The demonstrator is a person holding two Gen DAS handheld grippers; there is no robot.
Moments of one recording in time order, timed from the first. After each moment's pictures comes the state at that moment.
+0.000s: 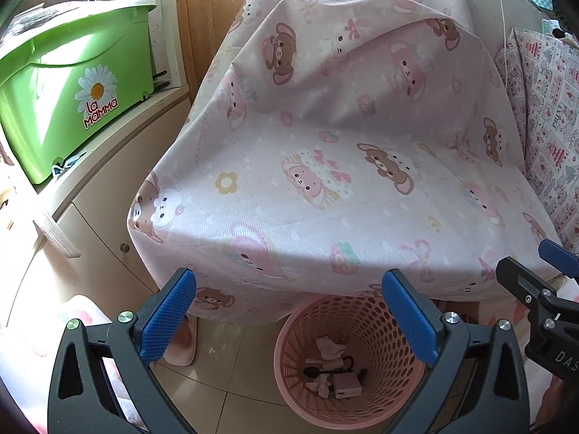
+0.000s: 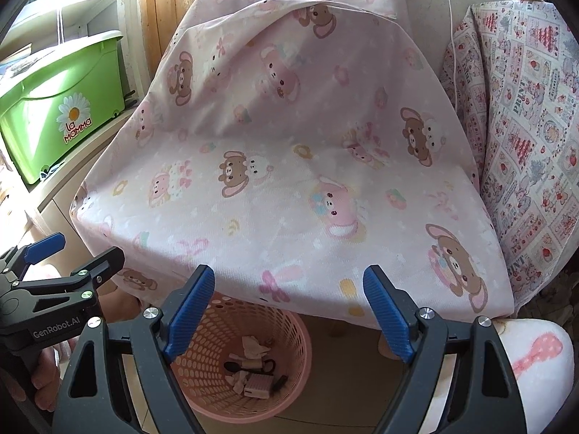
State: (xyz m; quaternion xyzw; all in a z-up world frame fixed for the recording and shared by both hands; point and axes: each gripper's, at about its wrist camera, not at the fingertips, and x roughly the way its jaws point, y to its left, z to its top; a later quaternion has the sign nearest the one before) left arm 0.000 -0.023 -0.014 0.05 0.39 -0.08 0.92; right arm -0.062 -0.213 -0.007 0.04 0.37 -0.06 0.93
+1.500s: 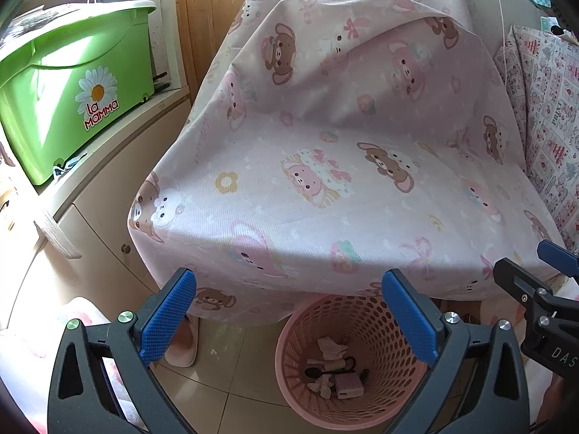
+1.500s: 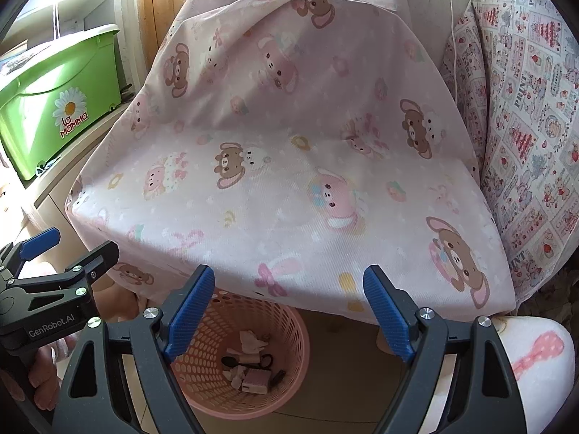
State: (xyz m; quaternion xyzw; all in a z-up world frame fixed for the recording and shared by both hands) left arm -0.003 -0.025 -0.015 0.05 0.38 -0.08 0.92; right arm -0.060 -0.217 -0.012 0.04 0.38 -0.06 0.92
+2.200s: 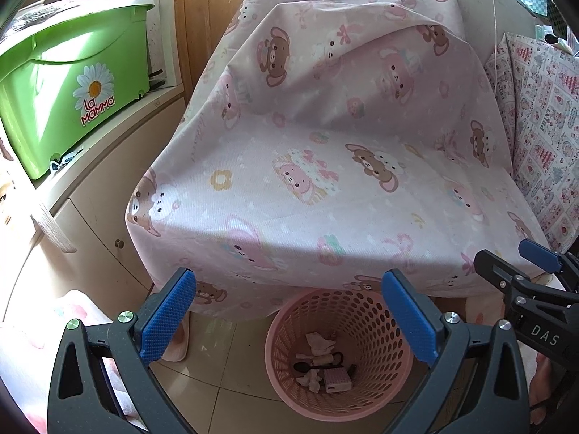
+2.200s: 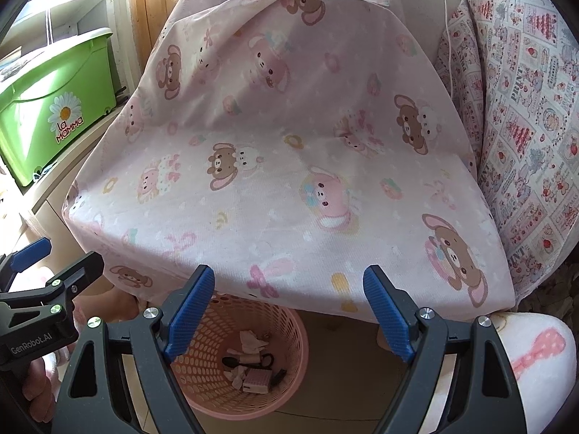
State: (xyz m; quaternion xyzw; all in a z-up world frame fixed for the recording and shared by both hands) left arm -0.015 -0.023 -0.005 0.03 0.39 -0.10 0.92; right arm -0.058 -0.224 -0.012 0.05 0.38 -0.07 0.92
